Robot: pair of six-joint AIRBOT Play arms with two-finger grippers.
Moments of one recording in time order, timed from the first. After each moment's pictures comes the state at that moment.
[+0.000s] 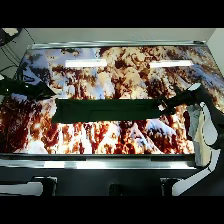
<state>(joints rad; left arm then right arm) 0.25 -1.52 1.54 0.93 -1.40 -1.39 -0.24 -1.90 1.52 -0.93 1.33 1.59</state>
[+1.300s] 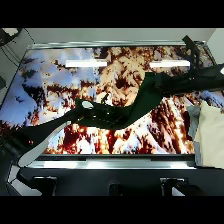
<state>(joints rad) -0.55 -1.82 1.32 0.28 -0.88 -1.34 0.03 -1.16 1.52 -0.92 1.42 1.62</state>
